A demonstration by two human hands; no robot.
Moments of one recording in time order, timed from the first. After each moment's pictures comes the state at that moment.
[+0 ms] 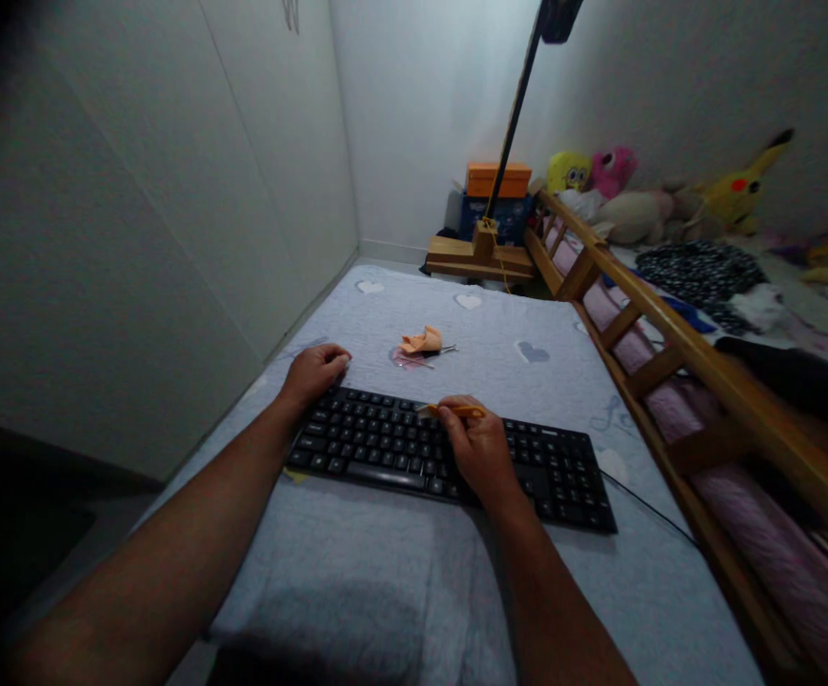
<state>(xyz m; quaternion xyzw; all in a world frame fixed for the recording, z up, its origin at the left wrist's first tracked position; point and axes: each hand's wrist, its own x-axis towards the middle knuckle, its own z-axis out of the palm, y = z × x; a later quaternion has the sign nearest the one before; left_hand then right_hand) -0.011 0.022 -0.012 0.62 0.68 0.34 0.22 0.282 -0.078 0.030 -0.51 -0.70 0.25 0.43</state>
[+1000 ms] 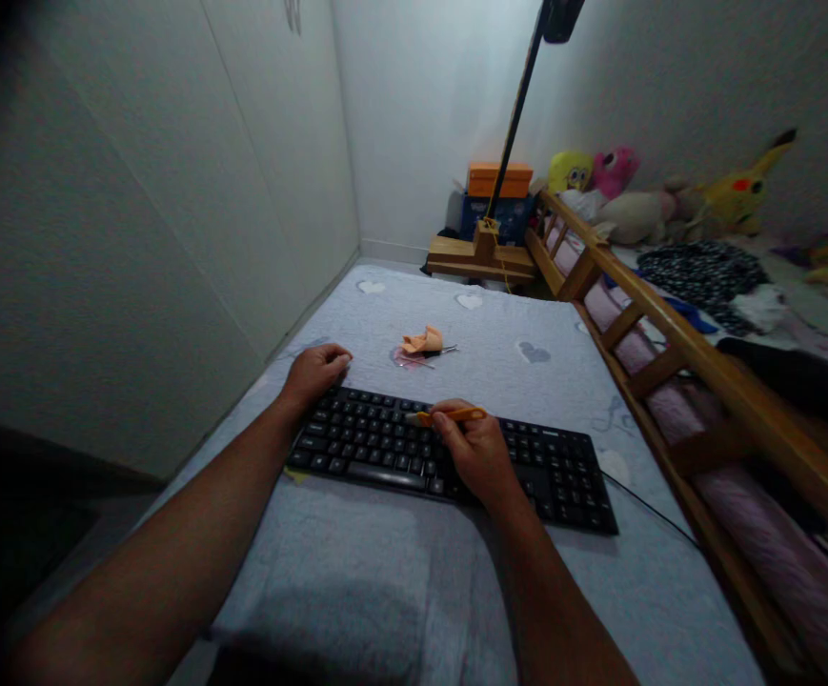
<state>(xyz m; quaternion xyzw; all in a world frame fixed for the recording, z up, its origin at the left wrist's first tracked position) -0.013 0.024 -0.017 0.62 0.68 0.34 0.21 0.282 -0.081 0.034 -0.48 -0.69 0.34 0.43</state>
